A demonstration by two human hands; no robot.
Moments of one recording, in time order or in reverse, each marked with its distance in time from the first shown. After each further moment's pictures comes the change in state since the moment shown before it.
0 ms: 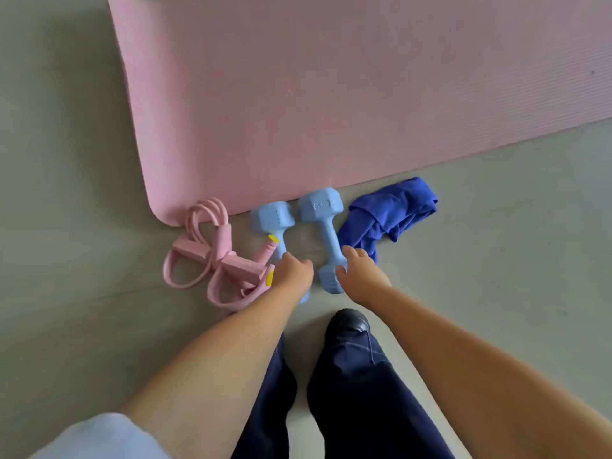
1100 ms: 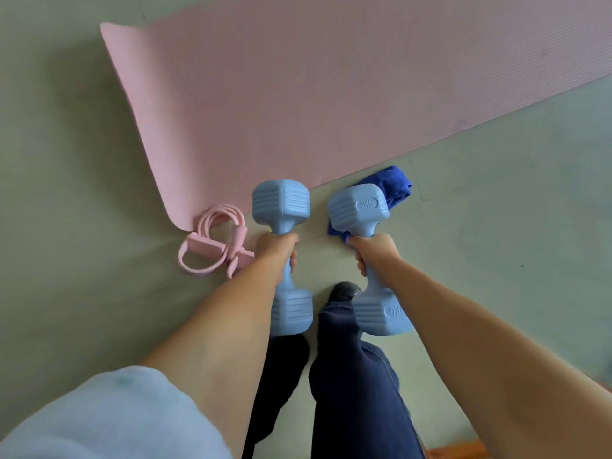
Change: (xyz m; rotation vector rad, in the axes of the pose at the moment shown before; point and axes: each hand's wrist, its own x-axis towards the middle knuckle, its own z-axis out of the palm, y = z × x) left_hand -0.074 0.033 -0.097 -0.474 -0.073 -0.056; right_hand -0.070 -0.027 -0.083 0.998 0.055 0.433
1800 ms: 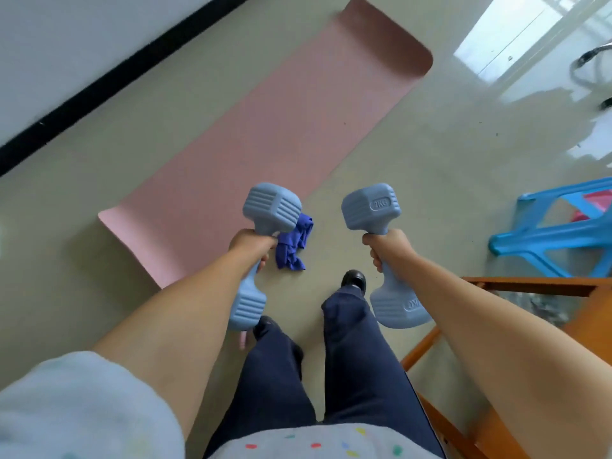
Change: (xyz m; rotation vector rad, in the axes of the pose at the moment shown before) left_hand -0.384 0.124 -0.026 0.557 -0.179 0.433; right_hand -0.372 0.000 -0.227 0.318 0.277 -0.118
